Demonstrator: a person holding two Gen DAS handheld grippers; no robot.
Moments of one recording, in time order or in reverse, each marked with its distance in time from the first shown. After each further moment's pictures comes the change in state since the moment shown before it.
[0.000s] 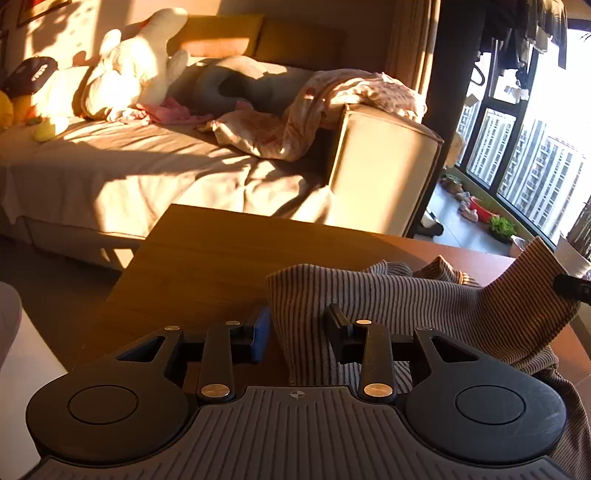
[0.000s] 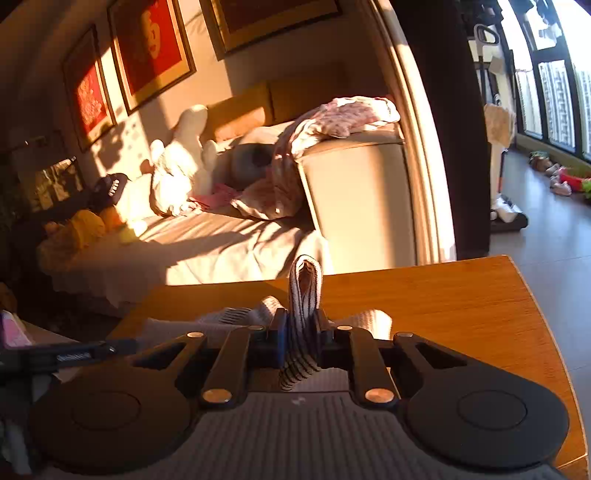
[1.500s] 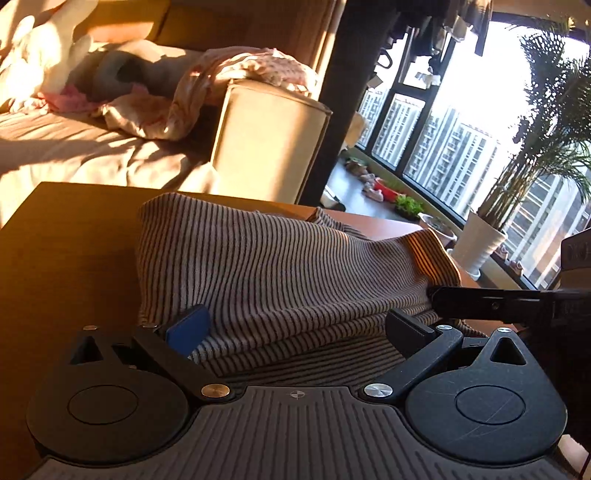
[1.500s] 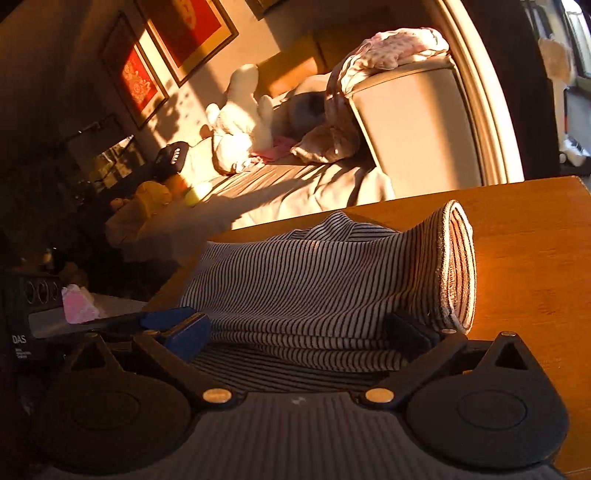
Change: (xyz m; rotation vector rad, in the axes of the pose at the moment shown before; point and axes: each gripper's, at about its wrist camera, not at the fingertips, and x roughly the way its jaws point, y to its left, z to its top) left arm 0.012 -0.063 -0.041 0.060 0.043 -0.326; right arm 0.029 -0.035 -0.033 0.048 0.165 0.274
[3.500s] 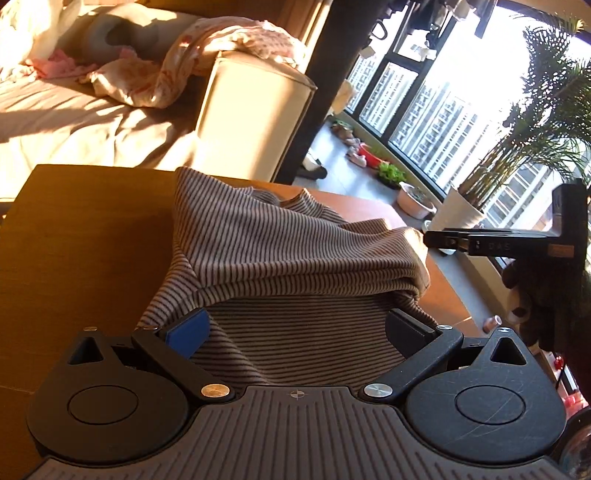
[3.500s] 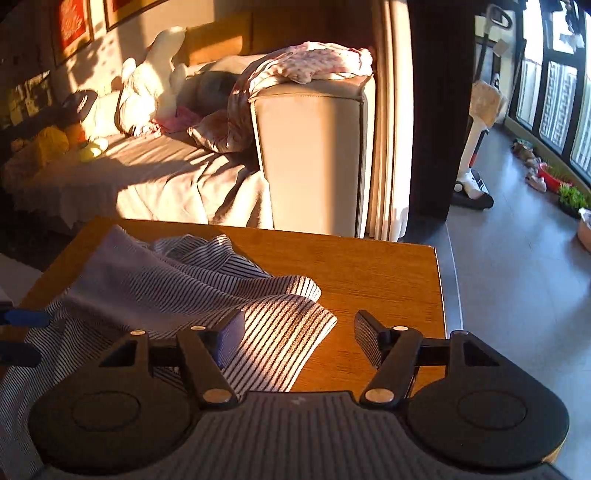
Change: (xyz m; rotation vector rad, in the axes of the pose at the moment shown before) left arm -0.028 -0.008 0.036 -0.044 0.155 -0.080; right arm -0.055 -0.013 0.066 -0.111 0.083 -0.446
